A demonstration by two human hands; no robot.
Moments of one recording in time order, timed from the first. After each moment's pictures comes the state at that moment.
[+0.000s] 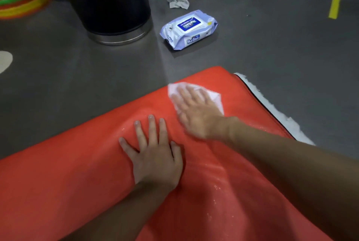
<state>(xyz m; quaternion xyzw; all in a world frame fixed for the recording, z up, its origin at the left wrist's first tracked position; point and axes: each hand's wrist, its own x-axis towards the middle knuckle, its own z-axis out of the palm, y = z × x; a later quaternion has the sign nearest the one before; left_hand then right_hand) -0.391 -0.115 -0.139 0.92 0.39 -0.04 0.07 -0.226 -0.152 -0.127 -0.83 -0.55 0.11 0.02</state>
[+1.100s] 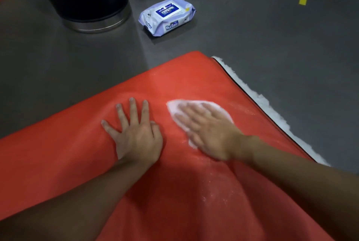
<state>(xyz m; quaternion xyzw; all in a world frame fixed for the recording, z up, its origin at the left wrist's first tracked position) -0.390 -0.117 -0.135 0.92 0.40 -0.03 0.05 -0.257 -0.272 -0.130 -0.80 -0.59 0.10 0.00</state>
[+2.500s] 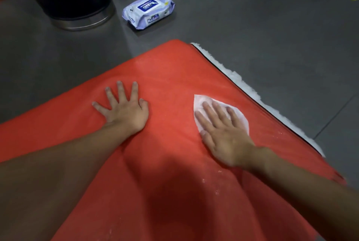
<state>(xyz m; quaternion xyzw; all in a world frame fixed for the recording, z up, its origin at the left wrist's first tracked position) -0.384 -0.116 -0.126 0.91 0.40 -0.10 0.07 -0.312 -0.379 -0.122 -0.88 -0.44 0.15 0.01</state>
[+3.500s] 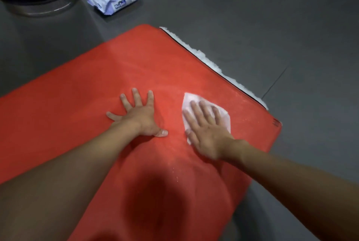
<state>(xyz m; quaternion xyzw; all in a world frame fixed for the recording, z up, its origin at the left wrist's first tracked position) -0.431 -0.219 -0.090 0.91 0.23 -0.33 0.15 -0.399 -0.433 -0.118 -0.90 -0.39 0.17 -0.01</state>
